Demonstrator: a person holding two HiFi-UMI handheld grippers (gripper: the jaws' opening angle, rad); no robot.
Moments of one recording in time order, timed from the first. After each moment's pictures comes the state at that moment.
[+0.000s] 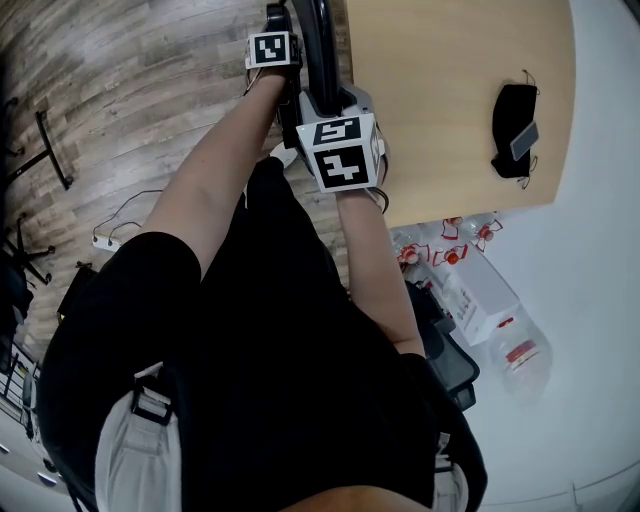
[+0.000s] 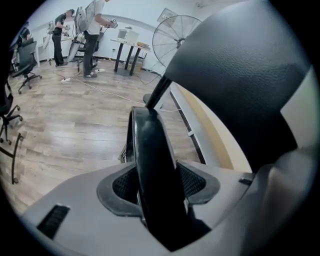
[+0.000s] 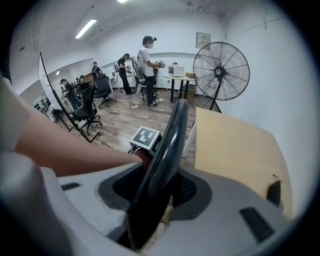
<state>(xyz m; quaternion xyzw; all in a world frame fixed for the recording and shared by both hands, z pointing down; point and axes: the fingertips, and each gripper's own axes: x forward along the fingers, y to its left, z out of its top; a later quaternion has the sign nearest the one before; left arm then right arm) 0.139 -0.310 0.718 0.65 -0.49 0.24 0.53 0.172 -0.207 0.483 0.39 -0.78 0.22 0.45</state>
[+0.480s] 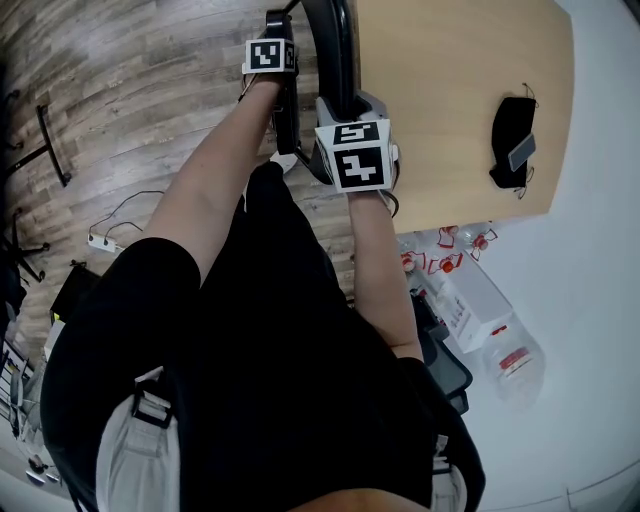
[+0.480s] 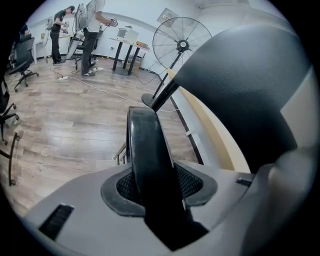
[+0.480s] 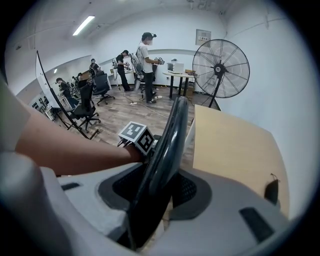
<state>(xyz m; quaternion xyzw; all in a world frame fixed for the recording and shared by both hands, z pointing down) 0.105 -0.307 0.709 0.66 -0.49 0.23 0.52 0.177 -0.207 0.488 0.39 -0.76 0.24 0.46</state>
